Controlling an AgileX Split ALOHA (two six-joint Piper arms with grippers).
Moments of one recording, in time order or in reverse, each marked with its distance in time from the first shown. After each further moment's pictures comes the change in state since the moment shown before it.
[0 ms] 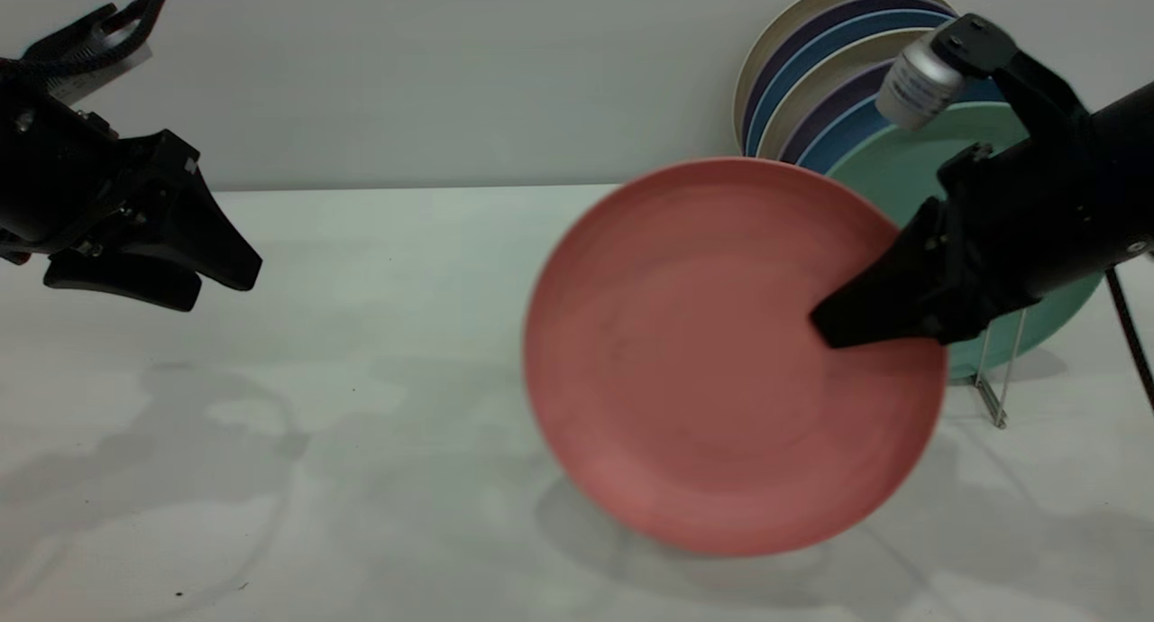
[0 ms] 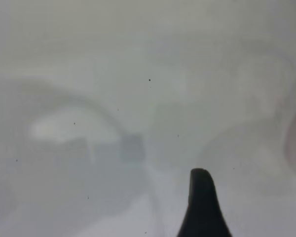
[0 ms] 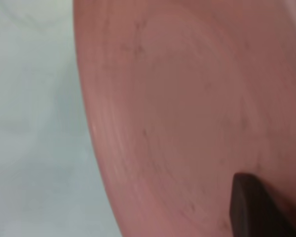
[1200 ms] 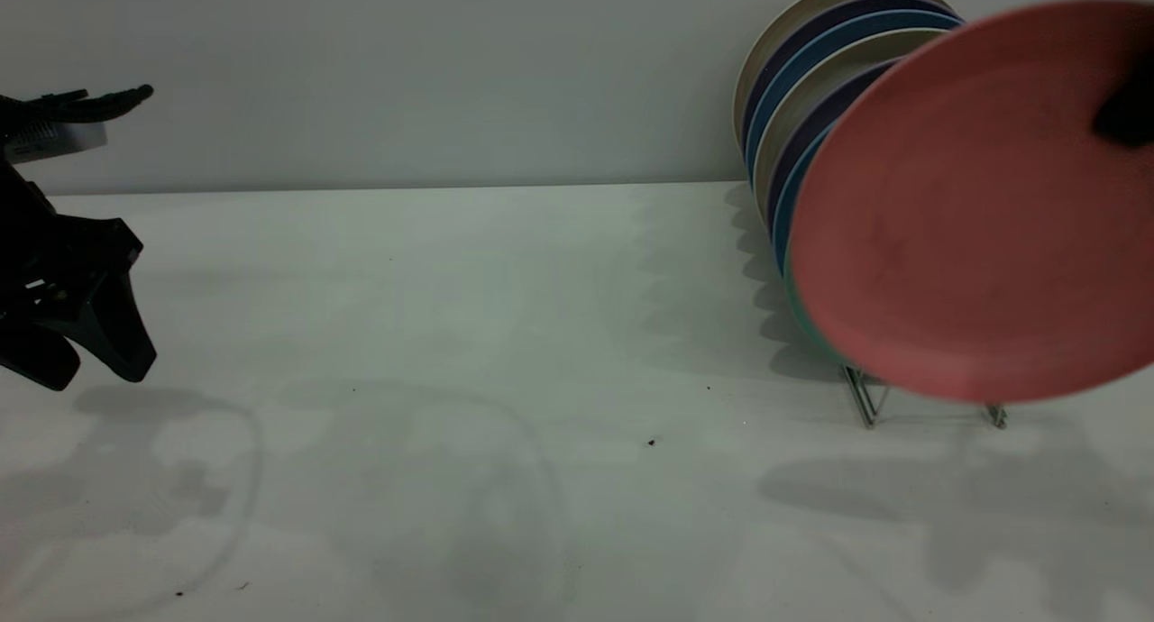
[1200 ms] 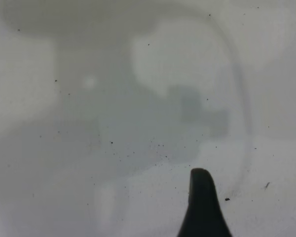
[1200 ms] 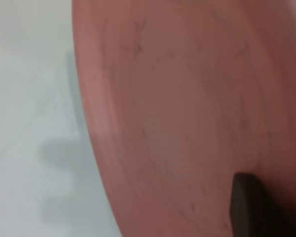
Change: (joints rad) left arm -0.001 -0.001 0.000 0.551 -0.024 -0.515; right arm -0.083 -0.394 -0.161 -1.078 0.029 0.624
